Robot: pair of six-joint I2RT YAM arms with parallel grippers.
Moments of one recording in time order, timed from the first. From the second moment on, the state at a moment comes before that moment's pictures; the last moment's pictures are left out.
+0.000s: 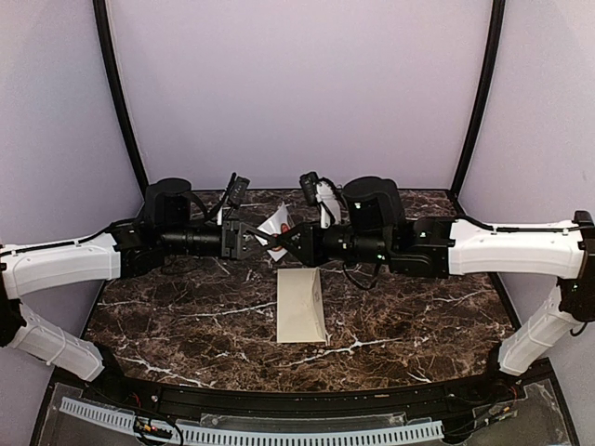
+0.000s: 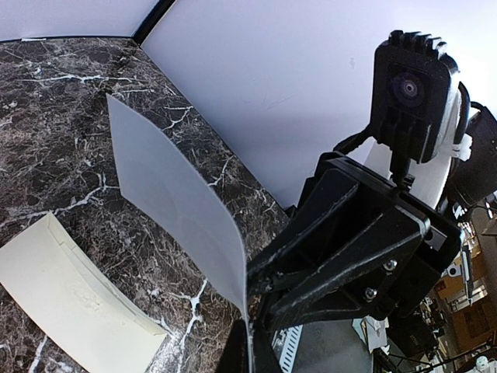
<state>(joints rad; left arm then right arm) -0.75 1.28 0.87 0.13 0.59 -0.64 1.11 1.50 1.18 -0.02 0.03 0.52</state>
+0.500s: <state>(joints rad) -0.75 1.28 0.88 0.13 0.60 -0.64 1.11 1.51 1.18 -0.02 0.02 0.52</state>
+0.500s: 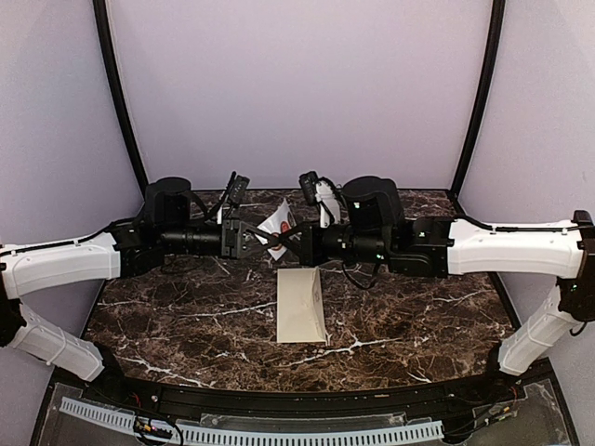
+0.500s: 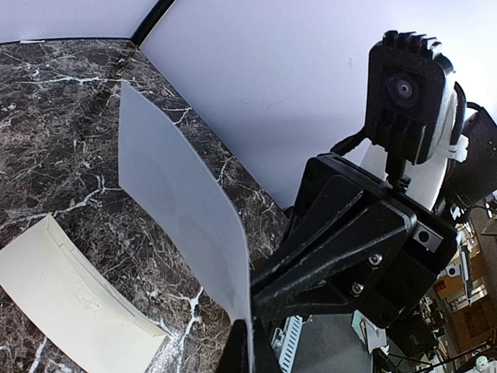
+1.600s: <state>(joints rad) -0.73 1.22 1.00 -0.08 0.45 -0.56 1.11 1.51 1.18 -0.01 -0.04 0.46</state>
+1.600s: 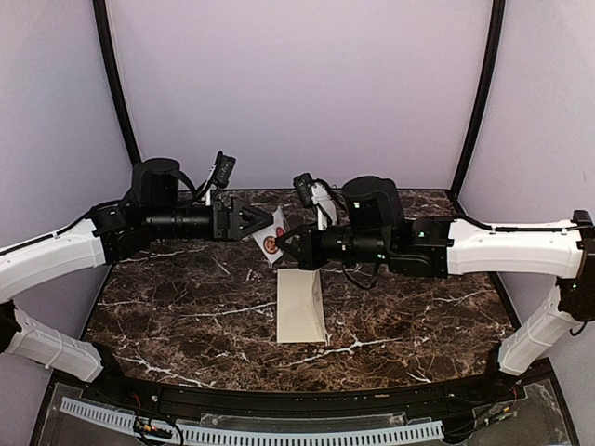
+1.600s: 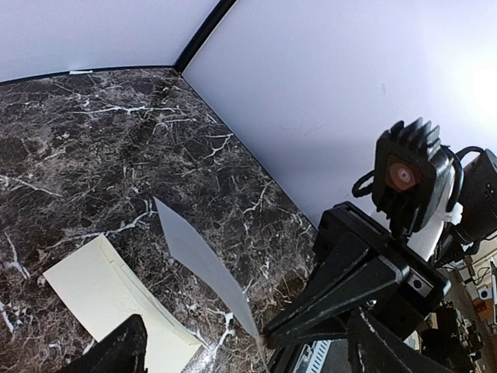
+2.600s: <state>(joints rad) -0.70 1.30 1.05 -0.20 0.51 -0.56 1.11 1.58 1.26 -0.14 -0.09 0.36</state>
